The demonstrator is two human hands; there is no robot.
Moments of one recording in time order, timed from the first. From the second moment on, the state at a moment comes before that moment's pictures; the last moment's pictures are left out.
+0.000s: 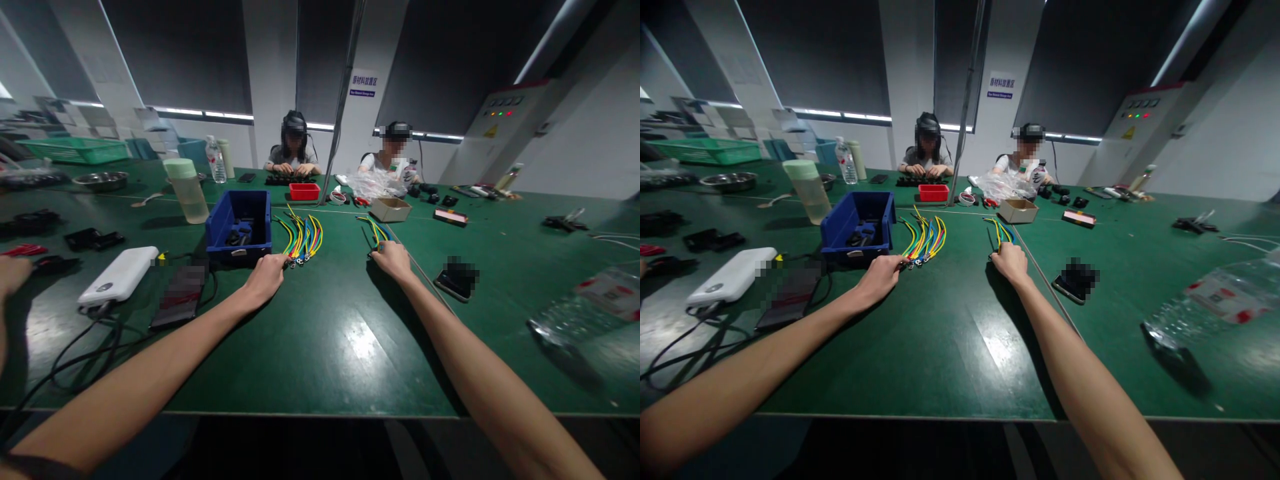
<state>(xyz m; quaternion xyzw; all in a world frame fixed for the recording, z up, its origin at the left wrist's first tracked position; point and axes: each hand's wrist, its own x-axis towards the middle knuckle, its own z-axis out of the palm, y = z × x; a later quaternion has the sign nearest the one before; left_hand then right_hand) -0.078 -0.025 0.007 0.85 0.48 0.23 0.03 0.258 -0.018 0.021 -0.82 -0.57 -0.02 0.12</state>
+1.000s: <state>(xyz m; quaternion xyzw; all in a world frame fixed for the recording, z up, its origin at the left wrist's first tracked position) -0.076 -0.030 0.015 0.82 0.48 0.30 -0.01 0.238 -0.030 0.030 -0.80 -0.59 -0.09 0.04</state>
